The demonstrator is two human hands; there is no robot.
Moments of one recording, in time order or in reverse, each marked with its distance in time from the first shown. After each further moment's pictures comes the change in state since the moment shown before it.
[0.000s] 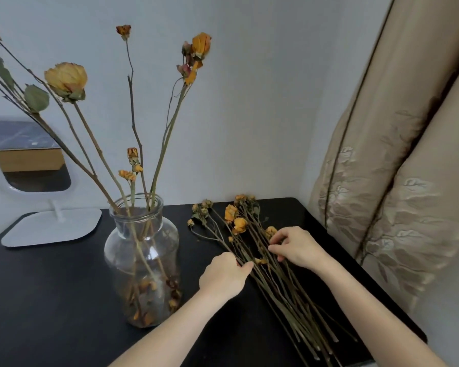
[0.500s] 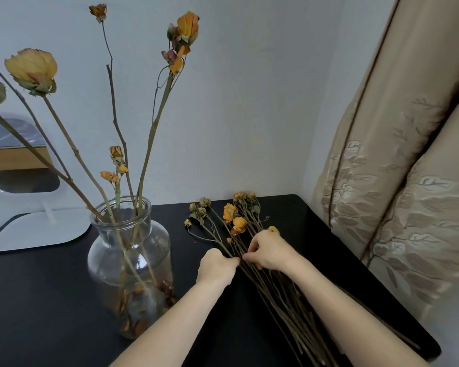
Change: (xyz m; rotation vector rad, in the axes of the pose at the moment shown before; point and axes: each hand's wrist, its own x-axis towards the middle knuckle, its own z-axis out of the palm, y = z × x) left_hand 0.052 -0.020 0.017 -0.402 0.080 -0.242; right_hand 0.023 -0.027 0.033 -0.162 -0.181 0.005
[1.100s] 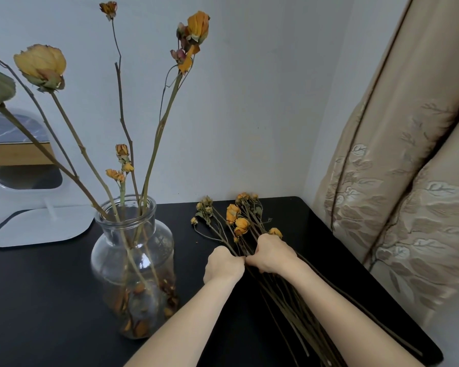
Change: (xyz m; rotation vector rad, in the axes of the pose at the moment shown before) left_hand -0.002 0.014 0.009 0.123 0.064 -0.037; right_hand 0.009 -0.003 0.006 -0.130 -0.011 0.133
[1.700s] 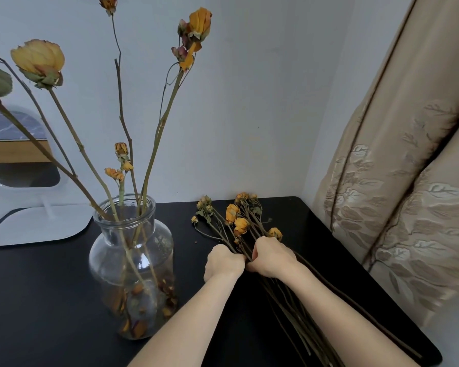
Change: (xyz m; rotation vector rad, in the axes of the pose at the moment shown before) left_hand -0.003 0.008 -0.001 -0.048 0.007 -0.042; right_hand 0.001 0.001 0.006 -0.056 0.008 -0.032
